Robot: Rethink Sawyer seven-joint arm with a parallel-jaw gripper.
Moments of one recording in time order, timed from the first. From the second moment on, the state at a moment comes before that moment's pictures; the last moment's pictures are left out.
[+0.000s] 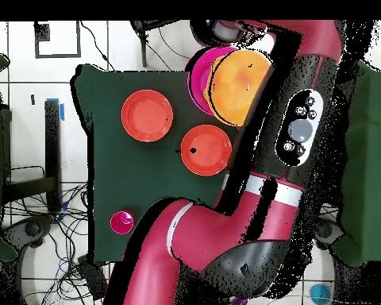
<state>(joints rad) -0.28 0.02 -0.70 0.06 0.70 1.37 1.79</state>
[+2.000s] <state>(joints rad) -0.21 -0.14 -0.52 0.32 0.52 1.23 1.79</state>
